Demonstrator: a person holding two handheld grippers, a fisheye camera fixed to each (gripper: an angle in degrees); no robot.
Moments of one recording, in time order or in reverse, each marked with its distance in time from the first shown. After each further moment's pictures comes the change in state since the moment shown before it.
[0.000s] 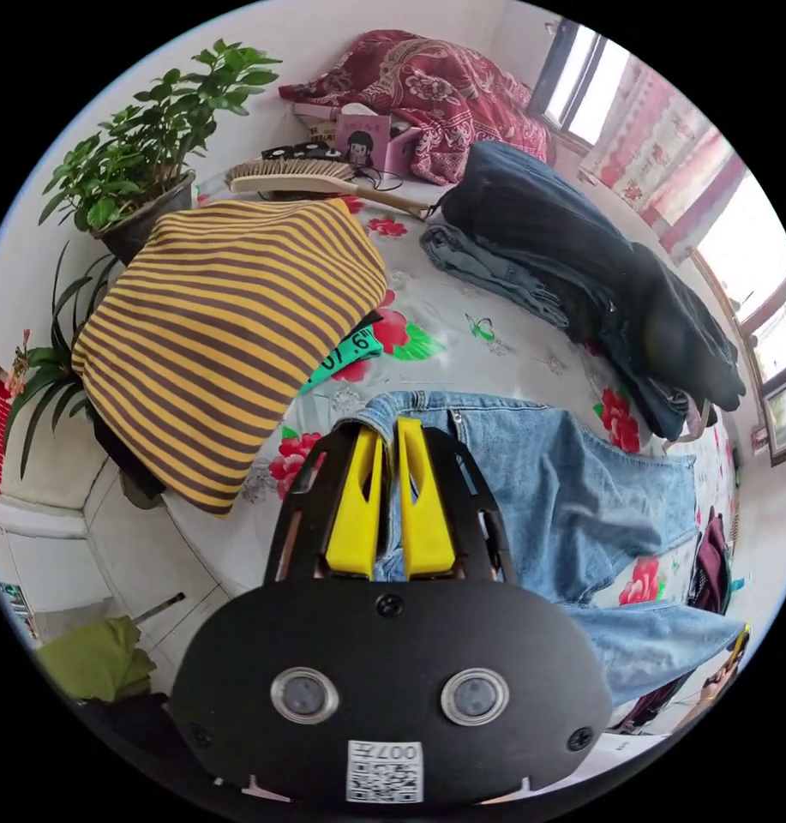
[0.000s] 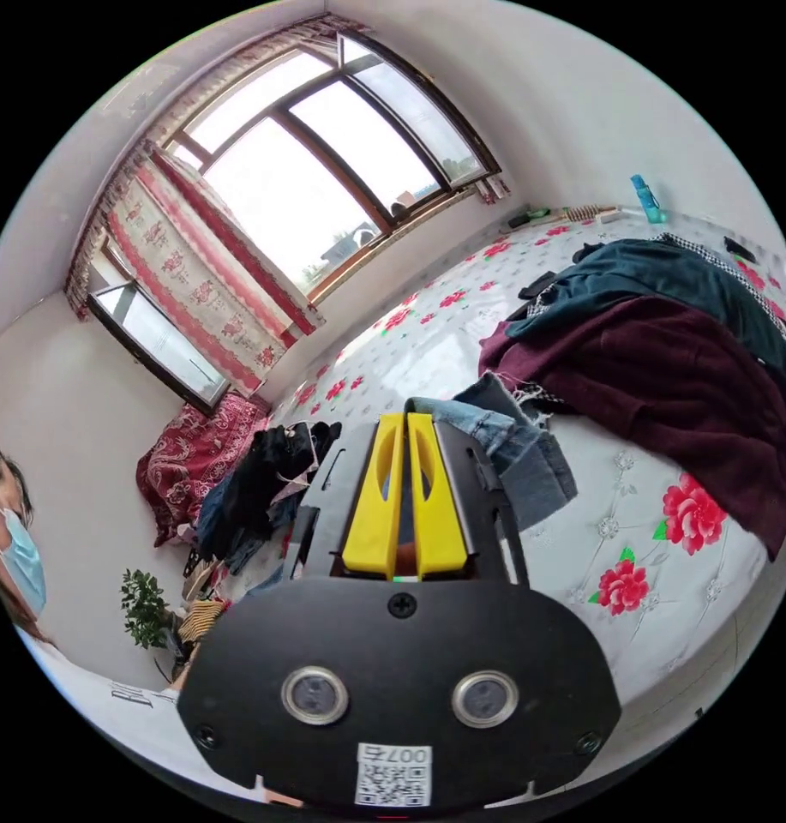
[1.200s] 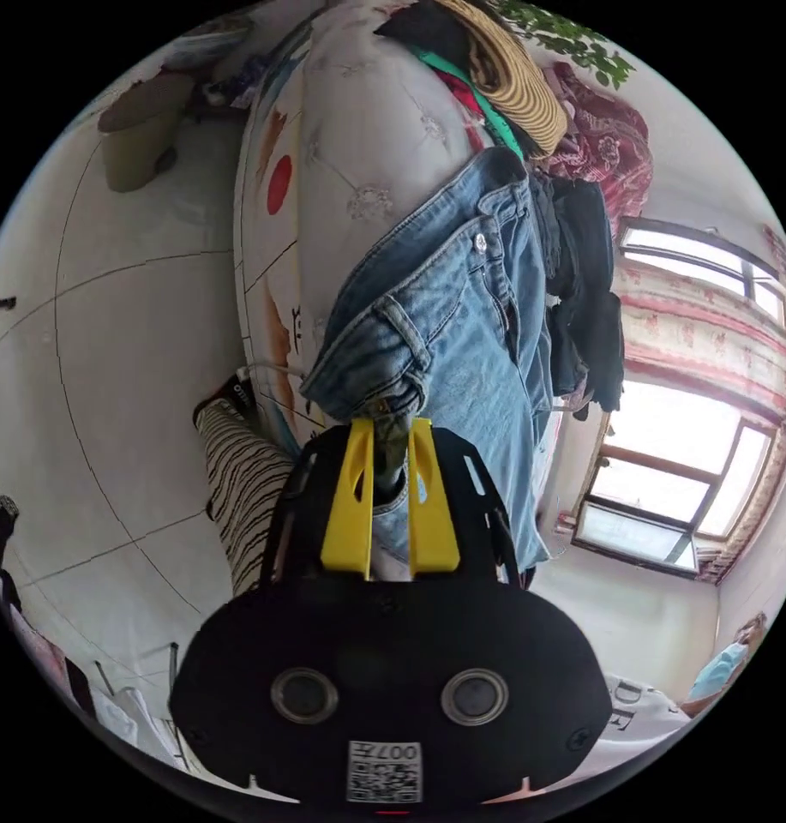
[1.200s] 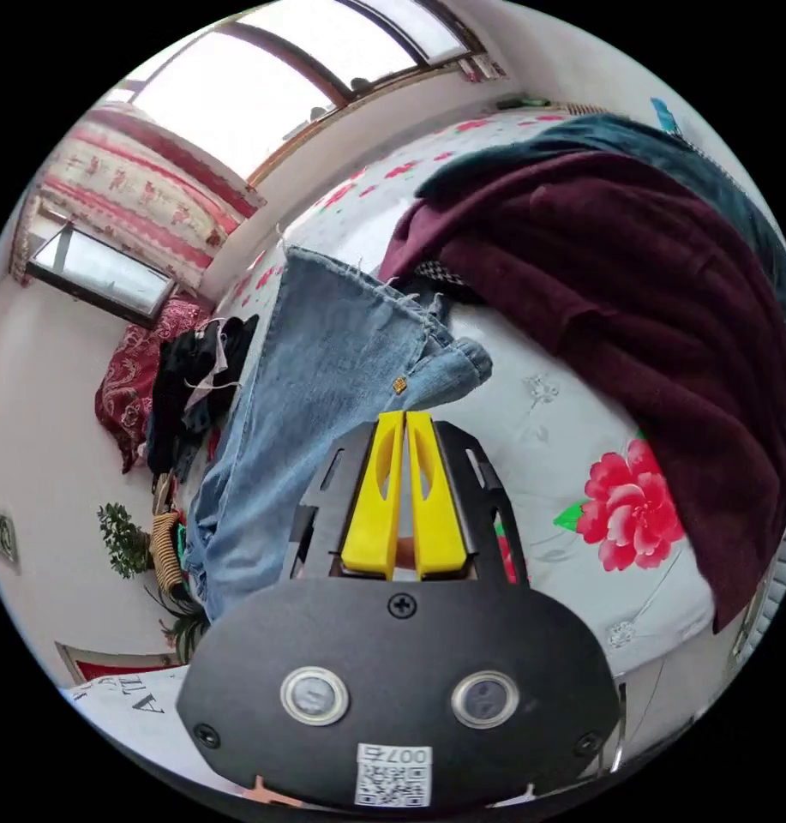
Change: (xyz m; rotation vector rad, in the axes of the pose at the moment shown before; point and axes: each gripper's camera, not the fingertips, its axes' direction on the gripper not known) left arm -0.140 0.398 0.001 -0.204 0.587 -0.556; right arm 0.237 0.051 0.104 -0.607 0.214 0.070
